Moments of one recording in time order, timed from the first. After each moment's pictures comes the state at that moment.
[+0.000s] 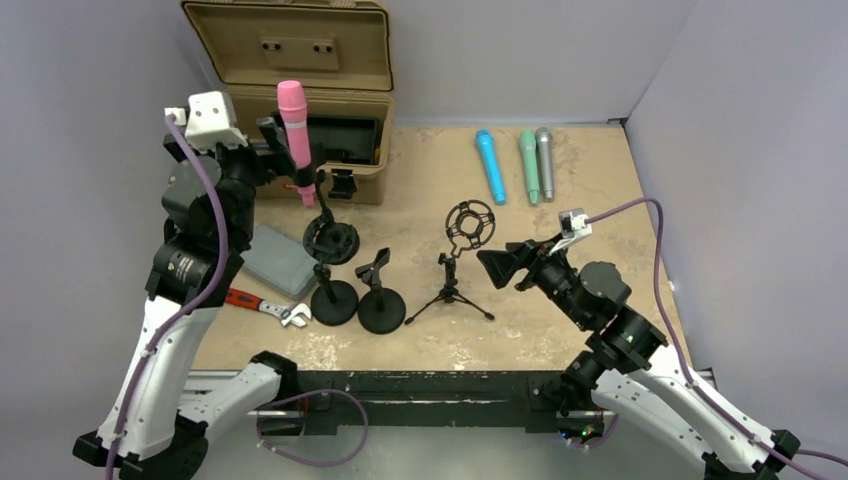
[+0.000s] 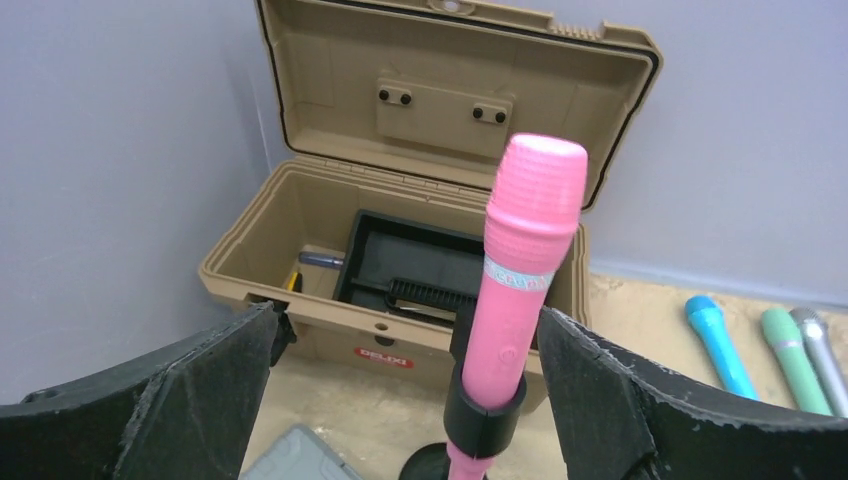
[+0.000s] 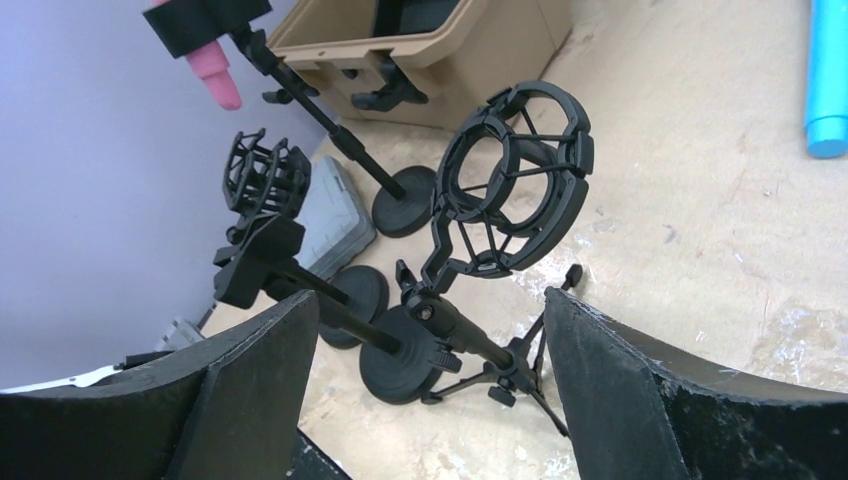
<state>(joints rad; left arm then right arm) -0.42 0.91 1.35 -0.40 -0.56 -0.04 0.76 0.53 0.61 -0.16 0.14 0.57</state>
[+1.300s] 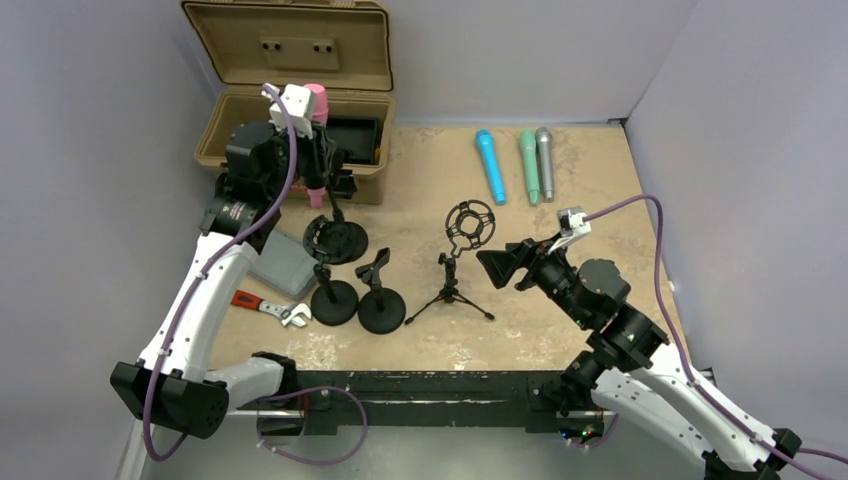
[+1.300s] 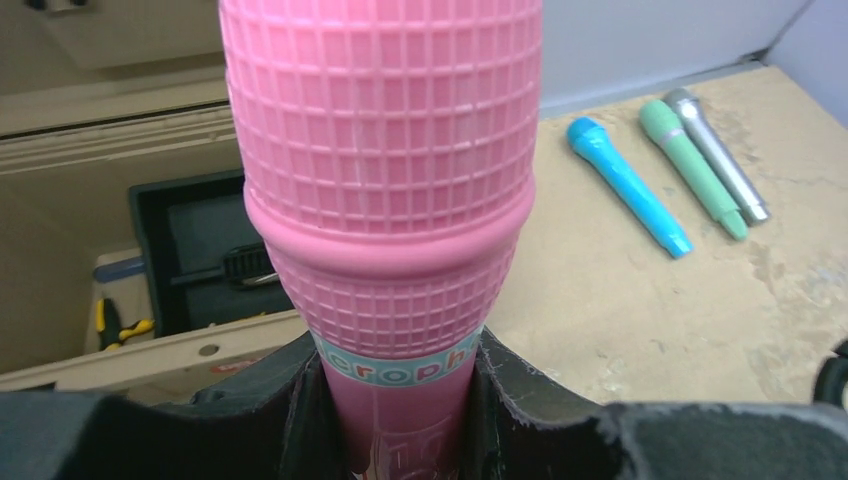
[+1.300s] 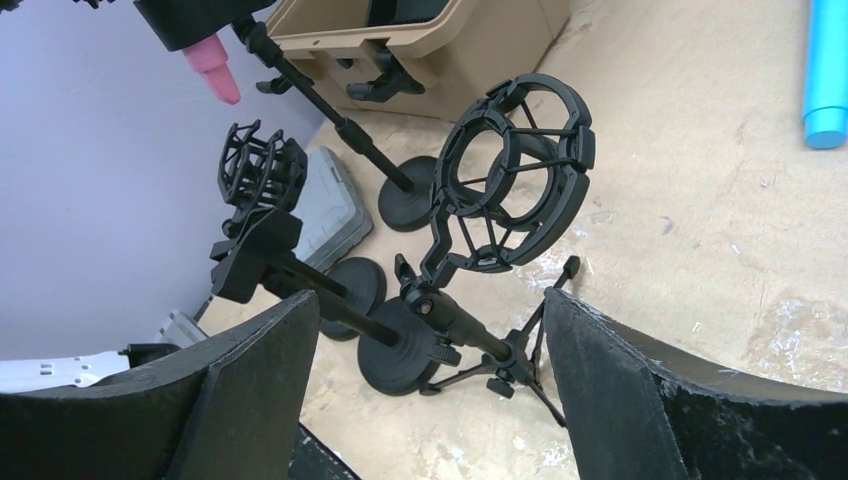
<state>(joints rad) -0.25 1.17 1.29 -0.30 0.03 -0.01 0.76 0.53 0.63 -0.19 0.14 0.56</state>
